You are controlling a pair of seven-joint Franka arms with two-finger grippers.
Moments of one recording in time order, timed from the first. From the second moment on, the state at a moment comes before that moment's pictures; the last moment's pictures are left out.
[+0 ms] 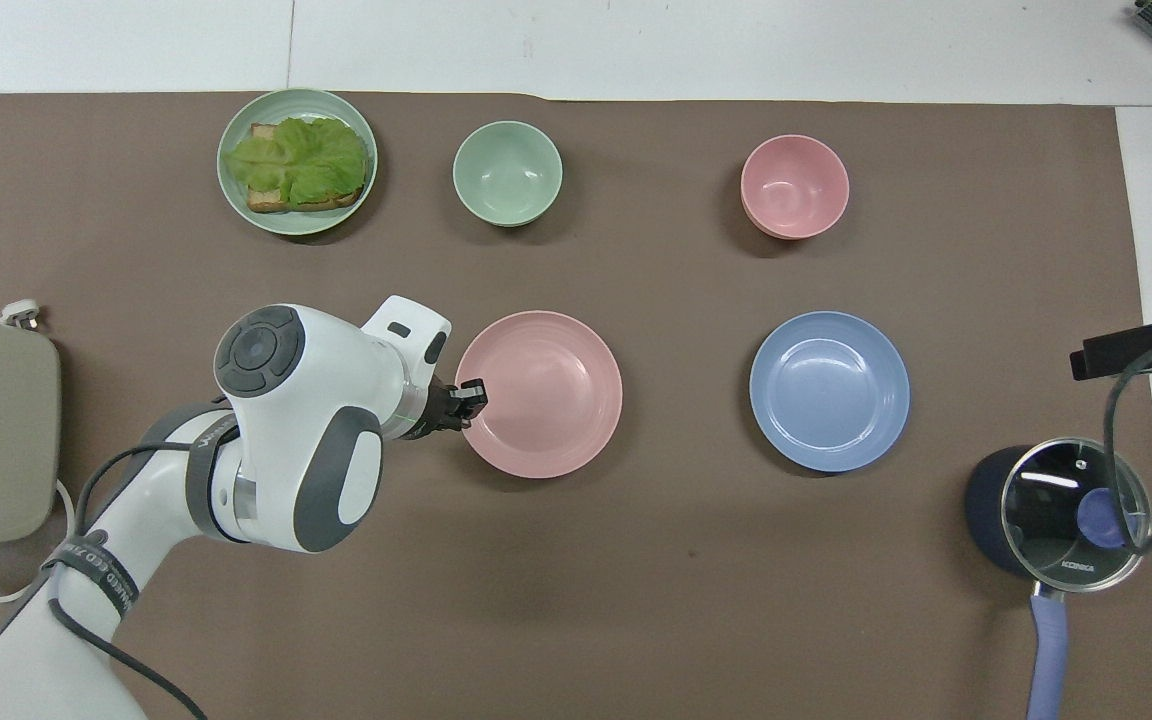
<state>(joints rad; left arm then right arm) -0.62 0.16 0.13 -2.11 -0.40 2.29 -0.46 0.07 -0.07 -0.12 -1.62 0.00 1.54 -0.10</state>
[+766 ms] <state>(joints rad) -0.62 0.16 0.14 -2.11 -0.40 2.30 -0.46 0.07 -0.07 -0.12 -1.75 0.00 1.71 -0.10</state>
